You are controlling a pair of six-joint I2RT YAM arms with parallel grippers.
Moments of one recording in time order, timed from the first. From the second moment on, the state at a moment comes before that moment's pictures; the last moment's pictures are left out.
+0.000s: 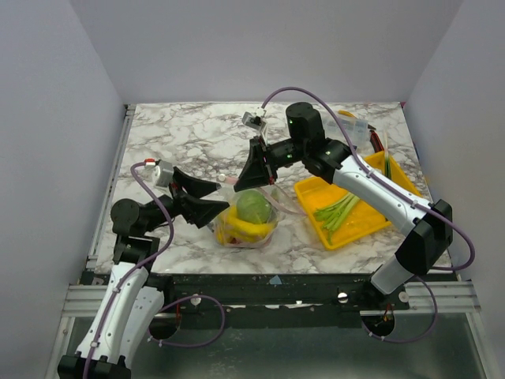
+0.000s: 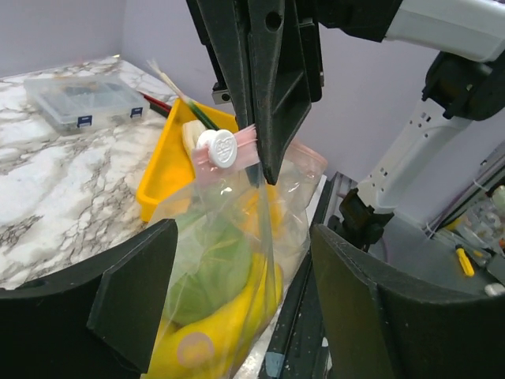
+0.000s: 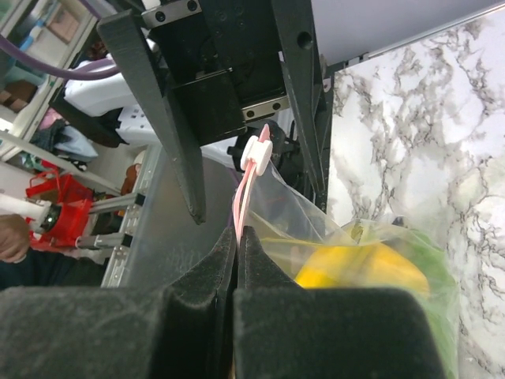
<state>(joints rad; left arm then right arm) -0.16 0.59 0.49 0.41 0.94 -0.66 0.72 1.60 1.50 -0.21 -1.12 0.31</state>
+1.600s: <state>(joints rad) -0.15 0.67 0.63 0.22 1.13 -0.68 0.91 1.67 1.86 -0.78 -0.61 -0.10</state>
